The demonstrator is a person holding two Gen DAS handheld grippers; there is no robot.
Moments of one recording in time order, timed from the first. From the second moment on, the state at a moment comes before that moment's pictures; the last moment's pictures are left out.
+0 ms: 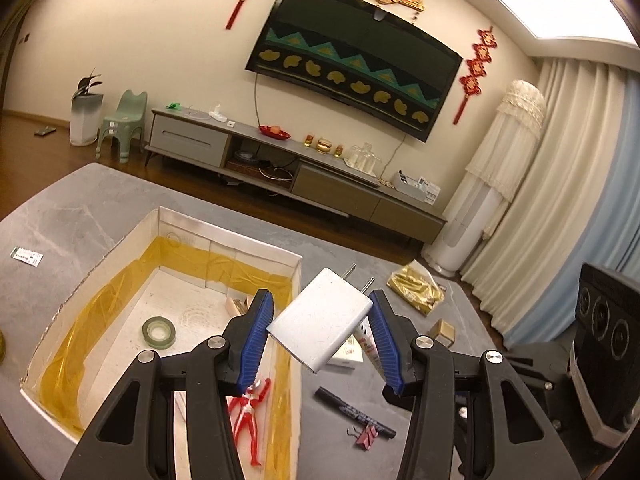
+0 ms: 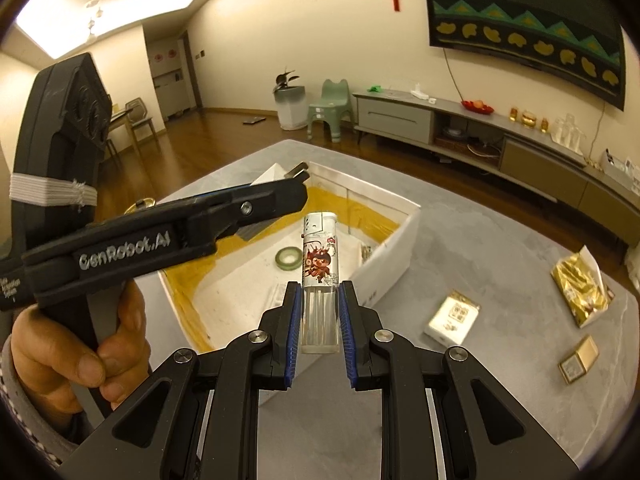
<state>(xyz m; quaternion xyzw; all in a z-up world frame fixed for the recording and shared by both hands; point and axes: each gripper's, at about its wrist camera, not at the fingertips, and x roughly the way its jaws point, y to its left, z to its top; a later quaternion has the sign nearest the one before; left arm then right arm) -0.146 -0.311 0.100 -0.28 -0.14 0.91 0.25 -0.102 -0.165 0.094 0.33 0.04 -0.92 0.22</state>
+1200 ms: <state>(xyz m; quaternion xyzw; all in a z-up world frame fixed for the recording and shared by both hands) -0.276 -0.369 0.036 -0.39 -0.34 0.84 0.18 -0.214 -0.226 0.062 0.42 0.05 -0.87 0.26</state>
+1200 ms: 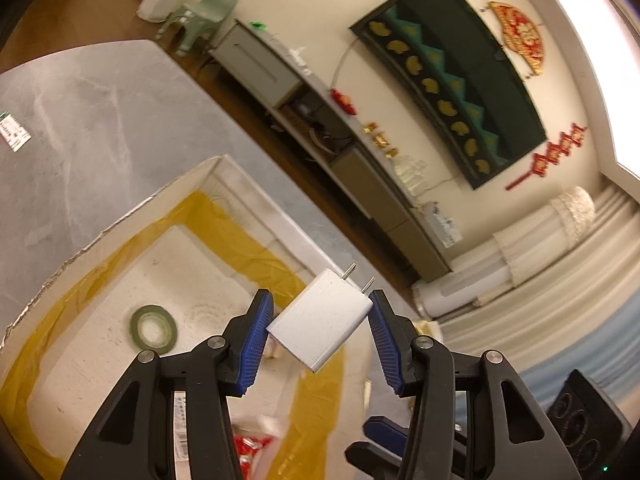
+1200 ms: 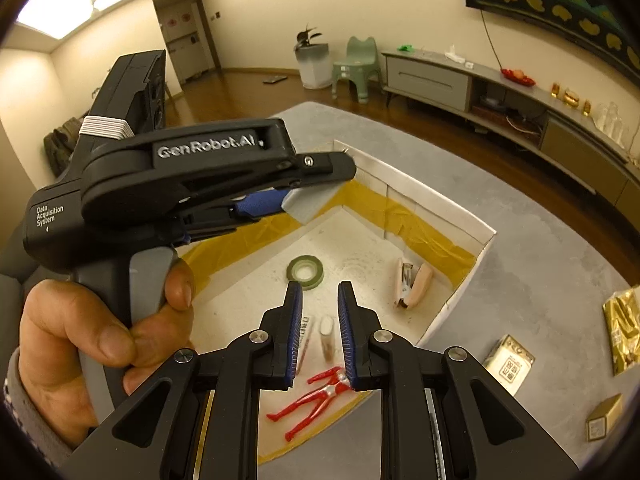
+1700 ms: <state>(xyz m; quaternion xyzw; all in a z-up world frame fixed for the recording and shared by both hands) -0.282 -0.385 0.026 -0.40 -0.36 0.83 0.15 -0.226 -0.223 0.048 0.43 0.05 -0.87 0.25</state>
